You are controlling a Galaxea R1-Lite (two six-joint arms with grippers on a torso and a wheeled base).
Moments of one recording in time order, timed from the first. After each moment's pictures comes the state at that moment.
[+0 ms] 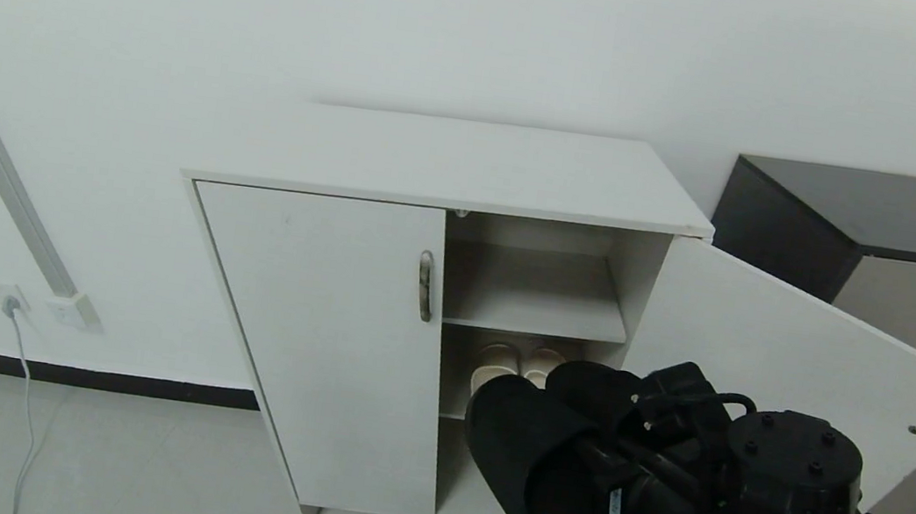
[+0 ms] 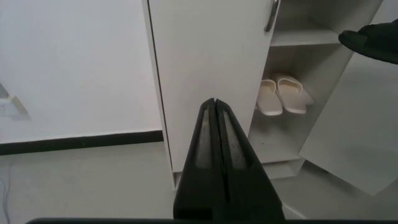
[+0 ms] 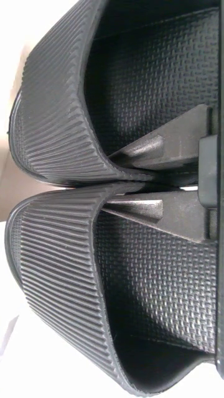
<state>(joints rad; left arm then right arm) 0.00 0.00 0.00 0.00 -0.07 0.00 0.85 1.73 -0.49 -0.92 -0.31 0.15</state>
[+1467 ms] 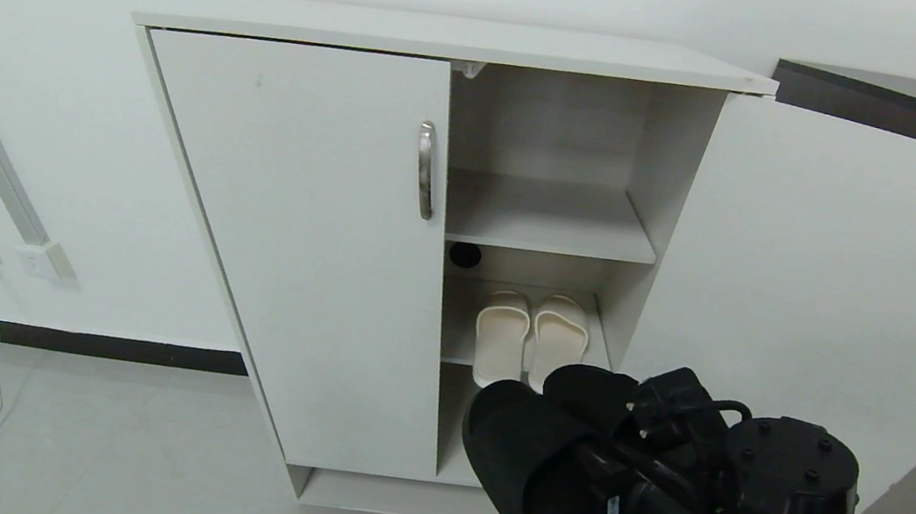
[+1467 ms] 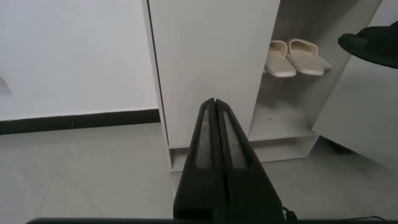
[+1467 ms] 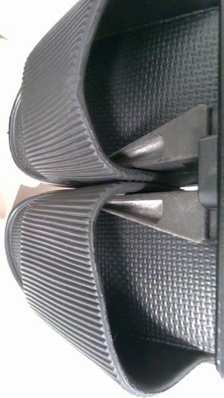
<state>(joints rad) 0.00 0.00 0.00 0.00 -0.07 0.00 0.85 1.74 -0.48 -0.94 -0.31 0.14</state>
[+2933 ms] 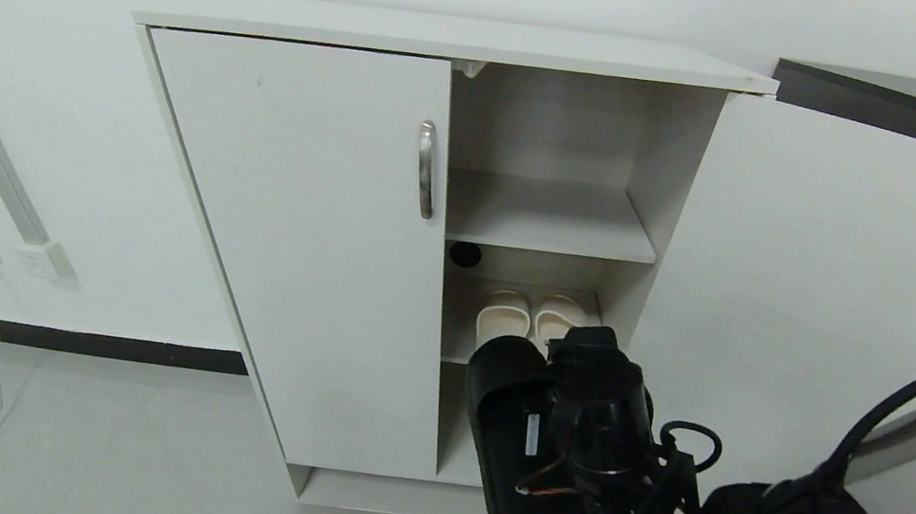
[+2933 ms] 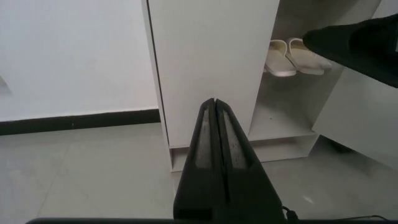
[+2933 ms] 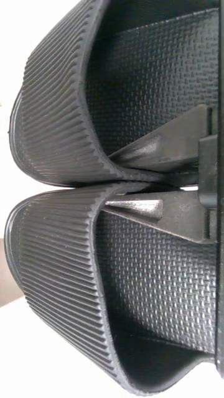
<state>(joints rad) 0.00 0.00 0.00 0.00 -0.07 0.01 0.88 2.03 -0.91 -0.73 -0.69 0.27</state>
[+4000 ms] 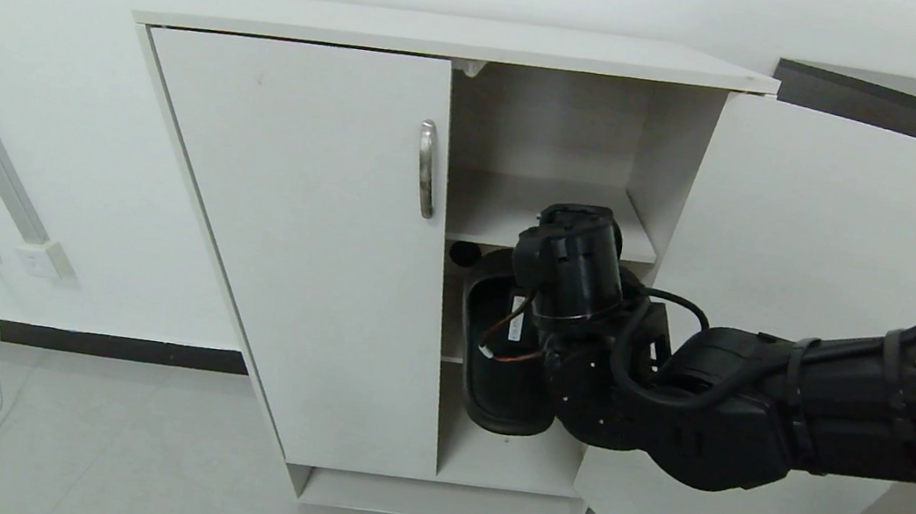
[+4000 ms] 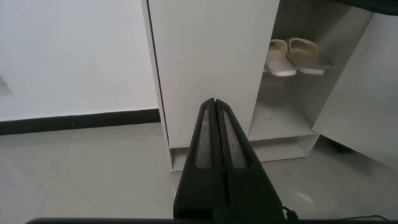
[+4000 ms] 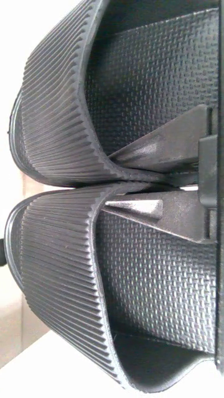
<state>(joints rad) 0.00 0.00 0.00 0.00 -0.07 0.01 0.88 2.01 -1.42 -0.24 -0.82 0.31</state>
